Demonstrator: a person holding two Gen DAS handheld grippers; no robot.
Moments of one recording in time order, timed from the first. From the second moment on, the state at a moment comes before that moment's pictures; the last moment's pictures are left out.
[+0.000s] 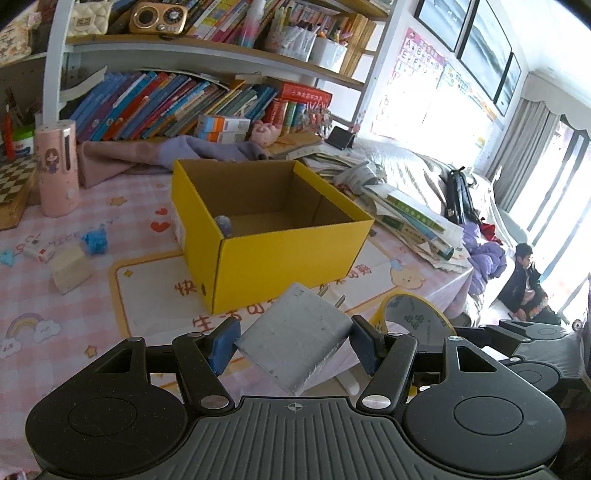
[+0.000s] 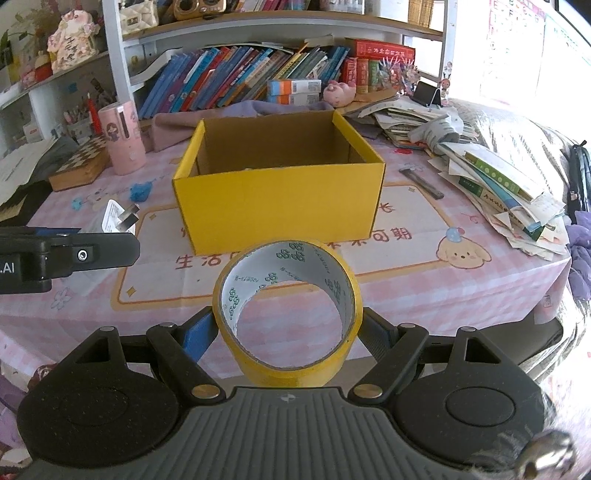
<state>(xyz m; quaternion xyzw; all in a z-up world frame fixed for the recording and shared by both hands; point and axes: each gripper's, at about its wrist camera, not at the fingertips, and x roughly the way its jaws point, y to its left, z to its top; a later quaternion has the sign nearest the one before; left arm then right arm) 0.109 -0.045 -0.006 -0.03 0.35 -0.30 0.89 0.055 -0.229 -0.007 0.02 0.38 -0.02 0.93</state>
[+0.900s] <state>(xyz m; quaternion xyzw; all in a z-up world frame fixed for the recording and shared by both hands) 0.220 -0.099 0.028 0.00 0.29 -0.24 0.92 0.203 -0.290 0.037 -0.04 0.28 0.03 0.96</state>
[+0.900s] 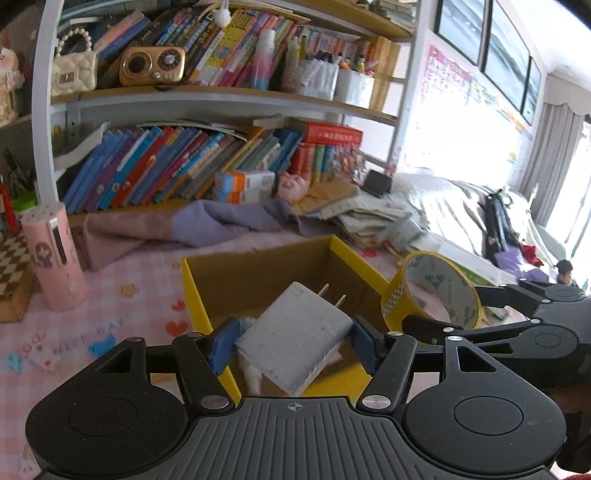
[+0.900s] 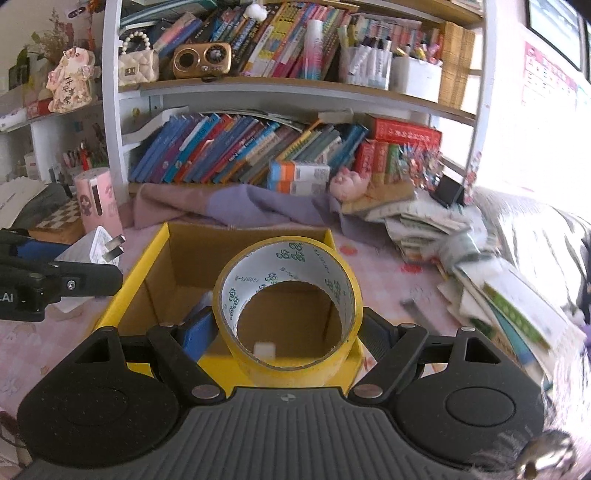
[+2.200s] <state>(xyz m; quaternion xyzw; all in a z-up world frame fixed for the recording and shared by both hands) 0.317 -0.164 -0.039 0.07 0.36 -0.13 0.92 0.369 -0.274 -0.040 -0.21 0.40 0.20 0.87</state>
